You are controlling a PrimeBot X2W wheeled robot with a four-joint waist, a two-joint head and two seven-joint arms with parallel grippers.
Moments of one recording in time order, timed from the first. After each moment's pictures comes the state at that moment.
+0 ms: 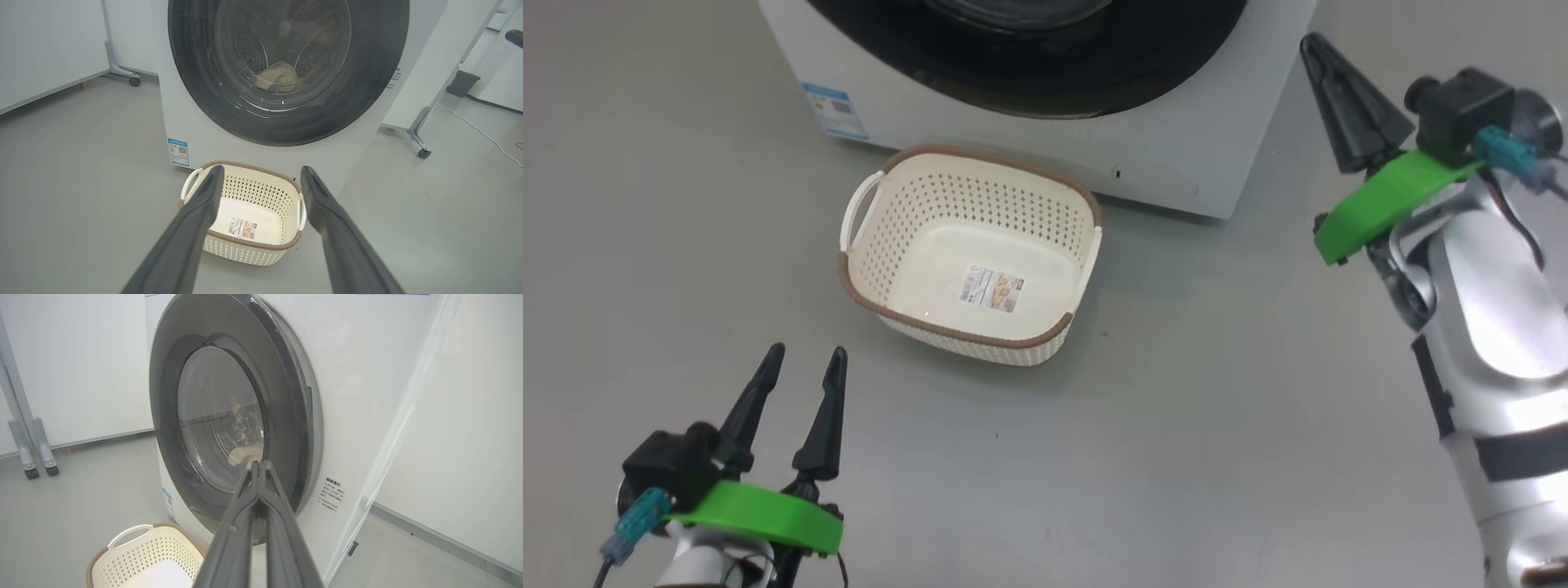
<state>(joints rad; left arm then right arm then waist) -0.19 0.24 -0.27 0.20 -0.46 -0.13 -0.25 -0.77 -0.12 0.16 0.59 0.02 0.13 -0.26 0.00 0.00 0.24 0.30</state>
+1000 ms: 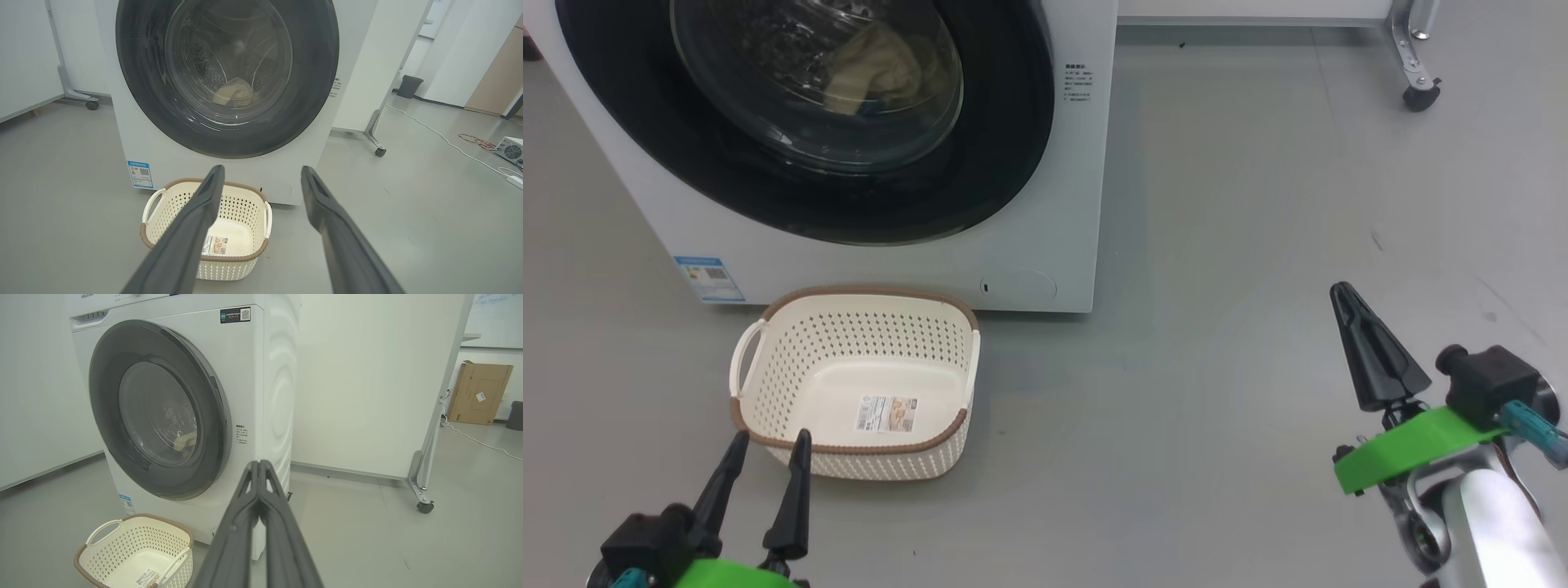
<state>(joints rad) -0.01 0.24 -0.17 0.20 -0.41 -0.13 -0.25 -0.15 -0.05 -0.01 0.20 0.07 0.13 -0.26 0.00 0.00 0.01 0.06</state>
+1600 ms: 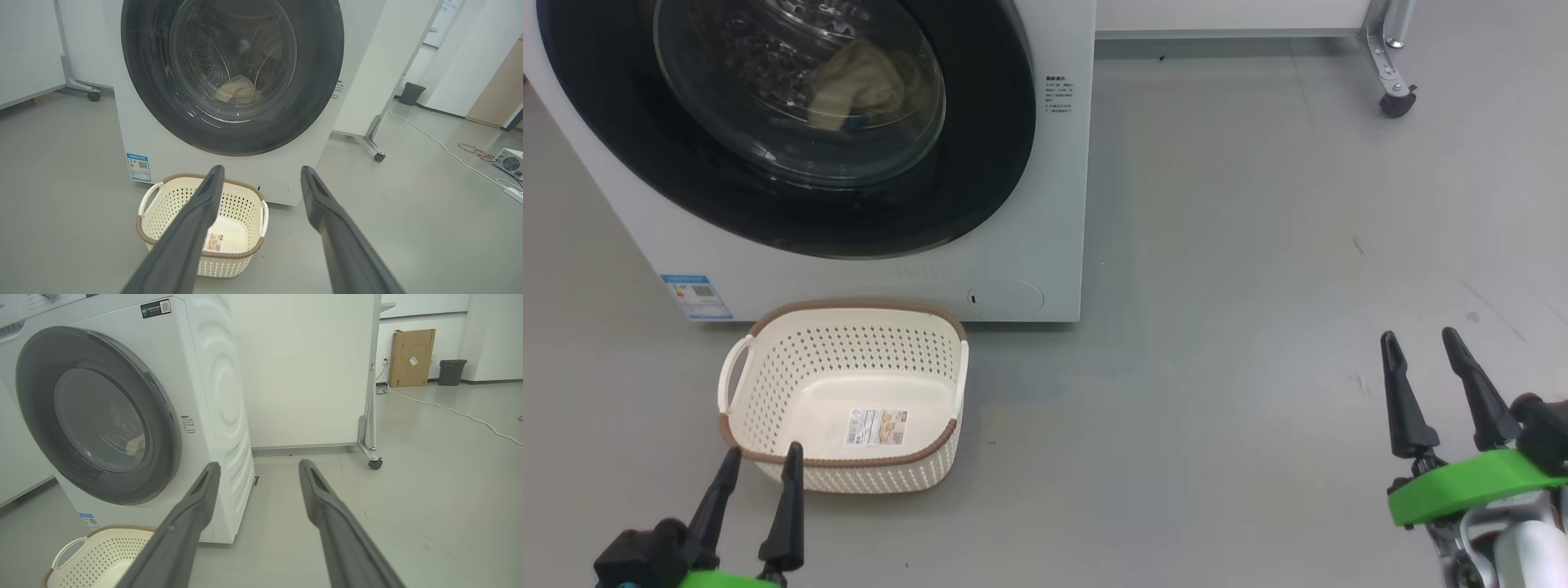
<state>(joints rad) 0.02 0.20 -0.13 0.22 -0.42 -0.13 -0.25 -0.05 -0.05 -0.15 0.21 0.15 0.13 -0.26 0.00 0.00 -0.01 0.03</state>
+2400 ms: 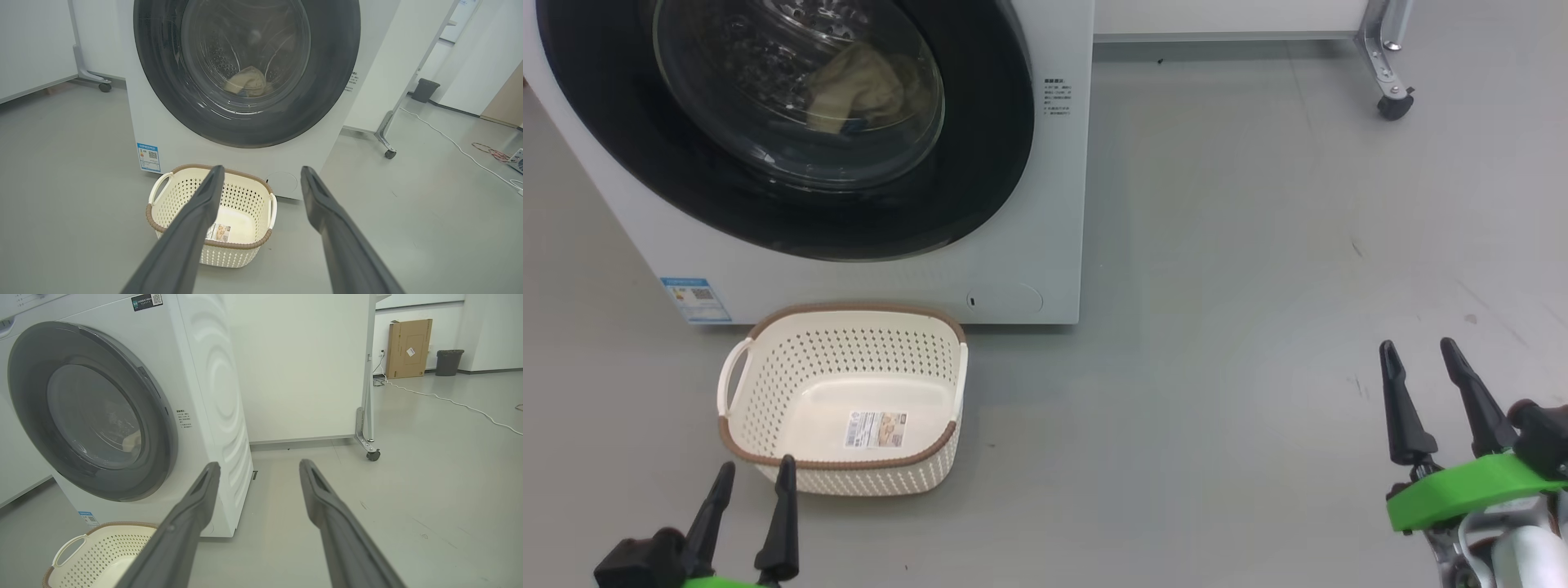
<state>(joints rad) 0.02 0.18 -0.10 0.26 -0.40 -0.13 -0.25 -0.05 -0.04 -0.16 0.25 0.16 0.13 -0.26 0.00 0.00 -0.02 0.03</state>
